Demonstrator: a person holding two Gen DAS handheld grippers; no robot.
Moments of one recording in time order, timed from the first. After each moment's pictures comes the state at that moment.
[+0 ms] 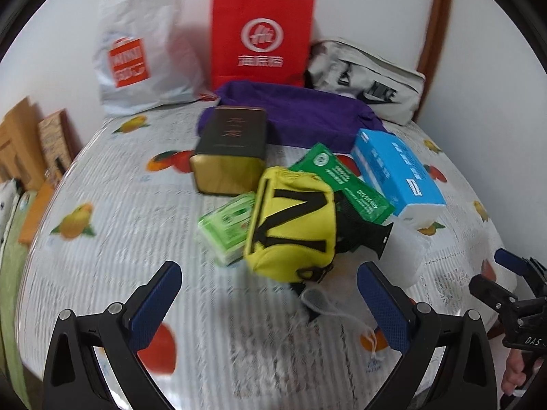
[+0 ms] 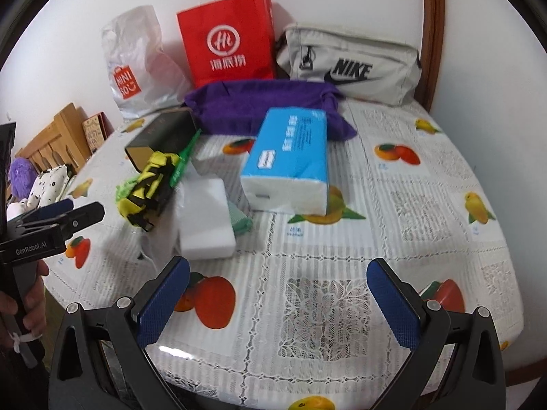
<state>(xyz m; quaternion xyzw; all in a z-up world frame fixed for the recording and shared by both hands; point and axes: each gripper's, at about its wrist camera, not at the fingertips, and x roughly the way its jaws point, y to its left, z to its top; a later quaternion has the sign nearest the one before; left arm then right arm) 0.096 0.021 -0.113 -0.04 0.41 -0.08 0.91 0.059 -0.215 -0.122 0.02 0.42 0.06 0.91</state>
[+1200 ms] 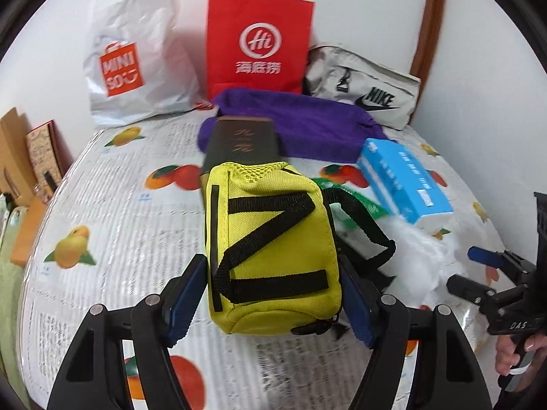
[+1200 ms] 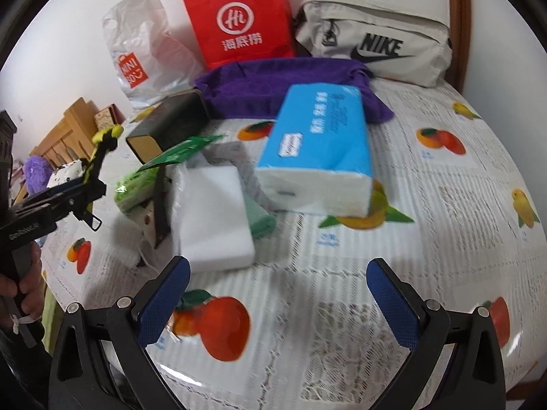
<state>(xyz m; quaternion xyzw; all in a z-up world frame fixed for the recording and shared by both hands) 0.113 0.059 -0.120 -0.03 0.40 -0.09 0.91 0.099 -0.198 -0.146 0.03 0.43 0.11 0.89</state>
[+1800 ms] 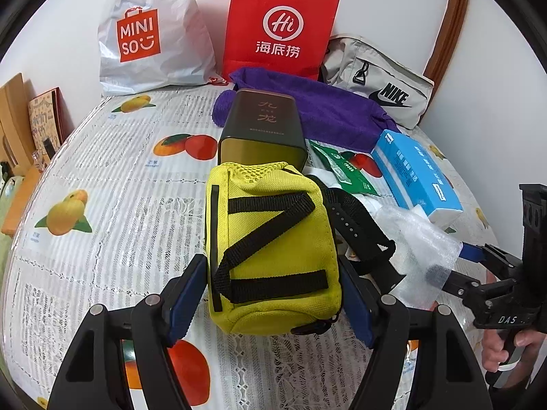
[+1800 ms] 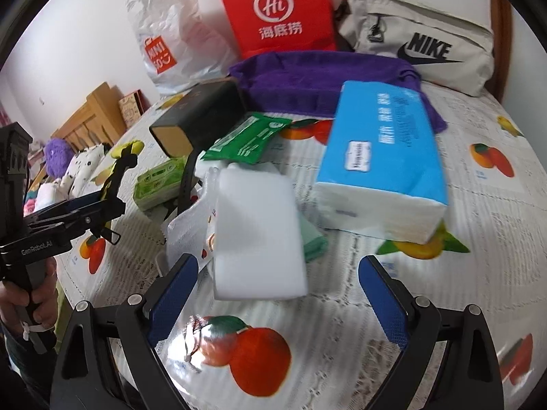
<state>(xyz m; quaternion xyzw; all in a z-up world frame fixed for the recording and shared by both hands) 0.114 0.076 -0.143 -0.07 0.42 -0.08 0.90 0.125 -0.164 -0.158 0.02 0.45 0.17 0.88</state>
